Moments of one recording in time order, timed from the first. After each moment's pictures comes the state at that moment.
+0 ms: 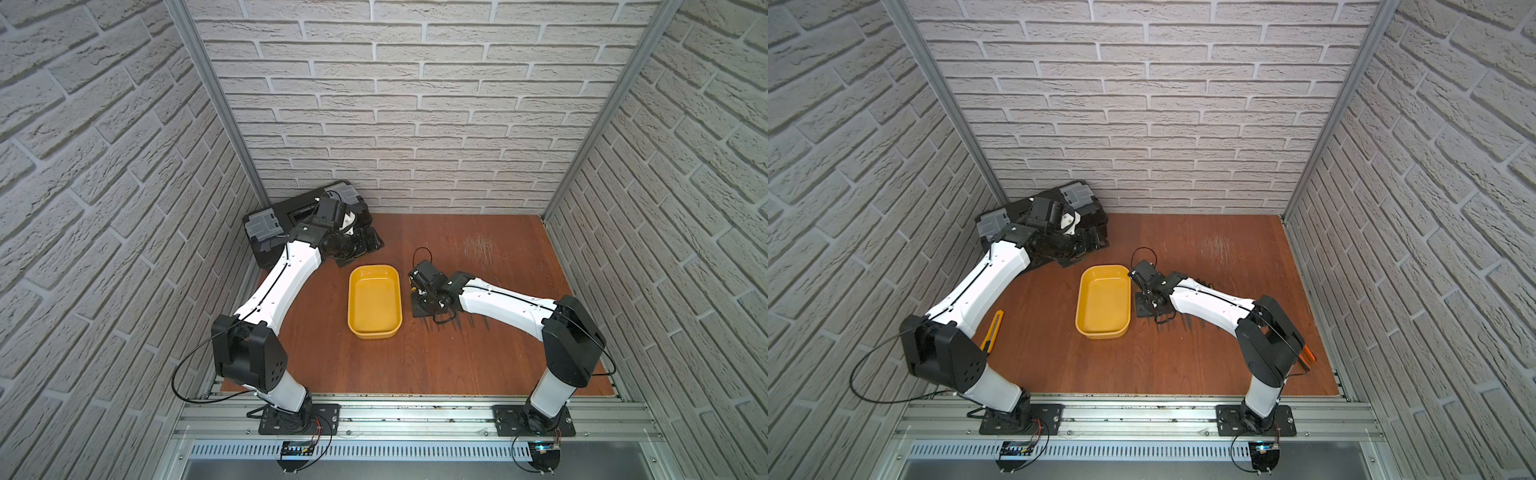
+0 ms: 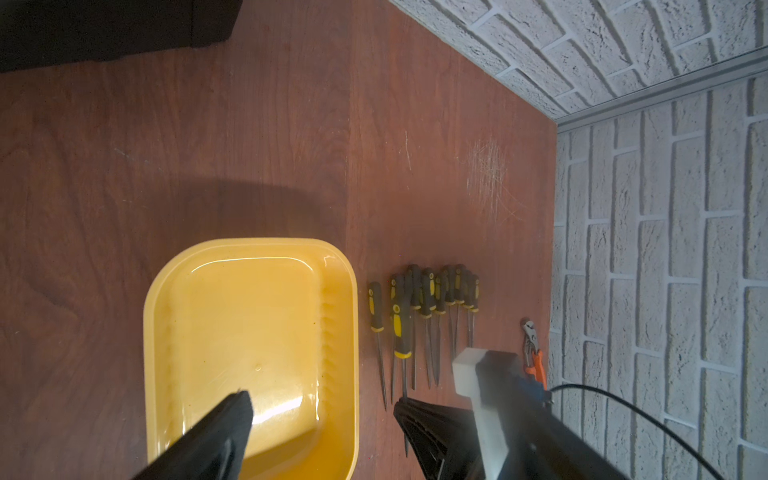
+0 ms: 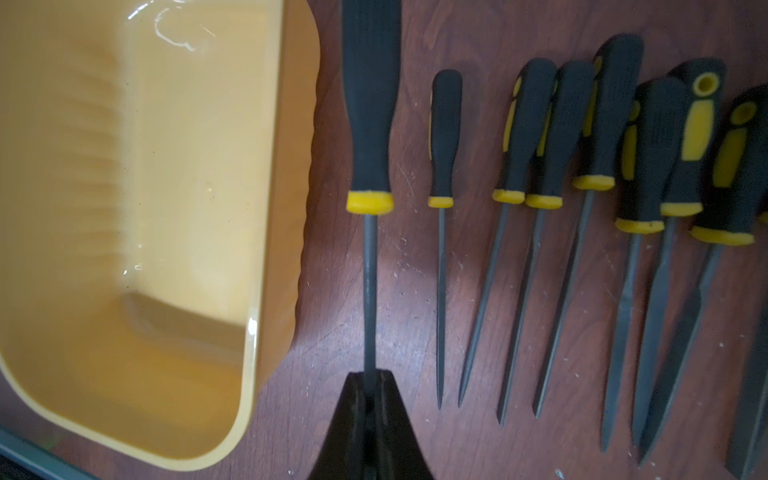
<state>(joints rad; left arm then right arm) -0.29 1.58 1.52 -0.84 0.39 -0.57 0.75 1.75 1.25 -0.69 0.05 0.65</state>
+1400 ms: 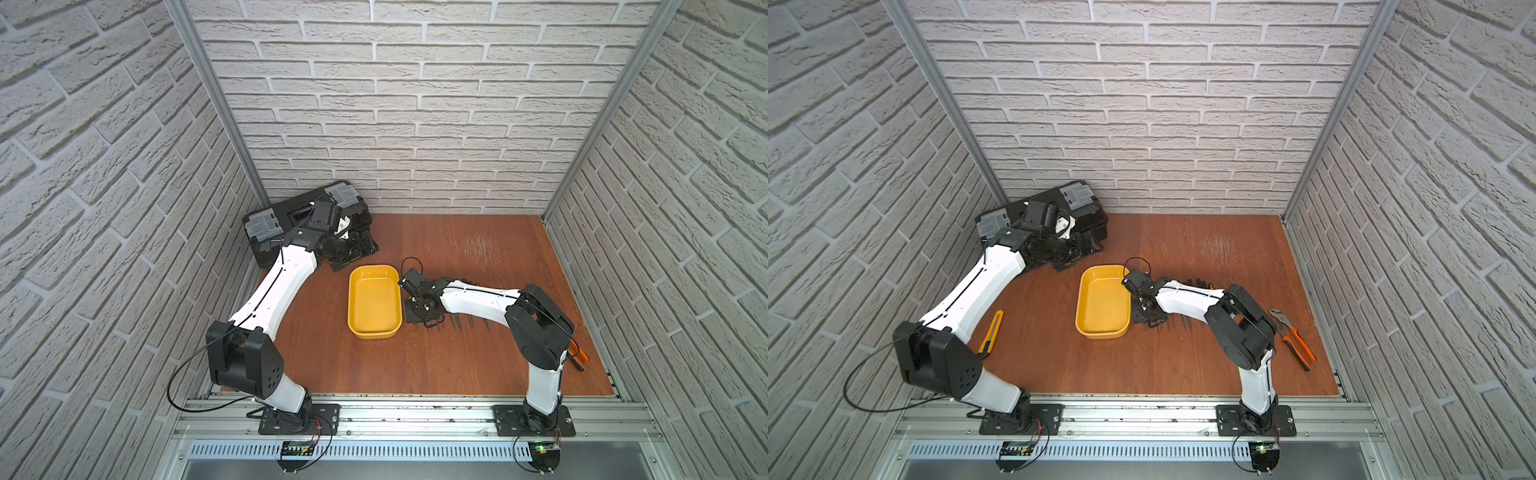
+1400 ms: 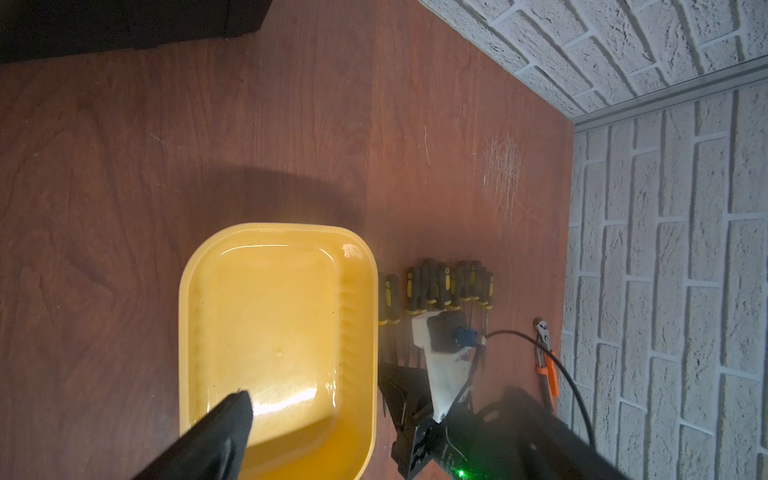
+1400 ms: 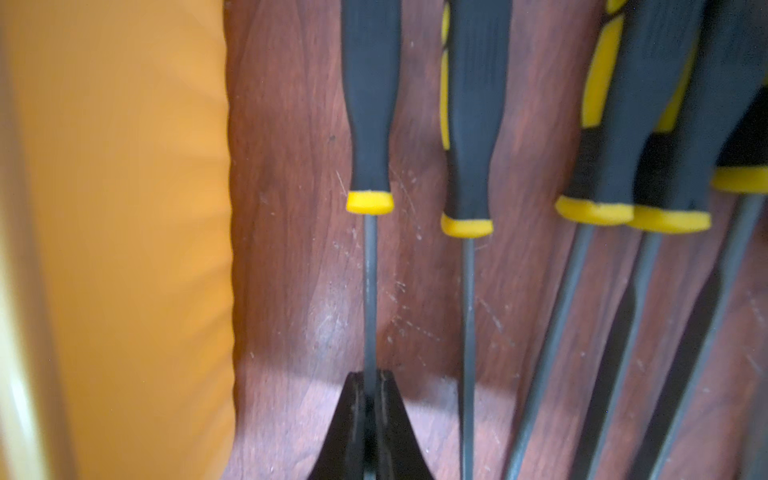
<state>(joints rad) -0.27 1.54 1.47 -0.86 0.37 -0.55 0.76 1.93 1.27 -0.62 0.07 0.70</state>
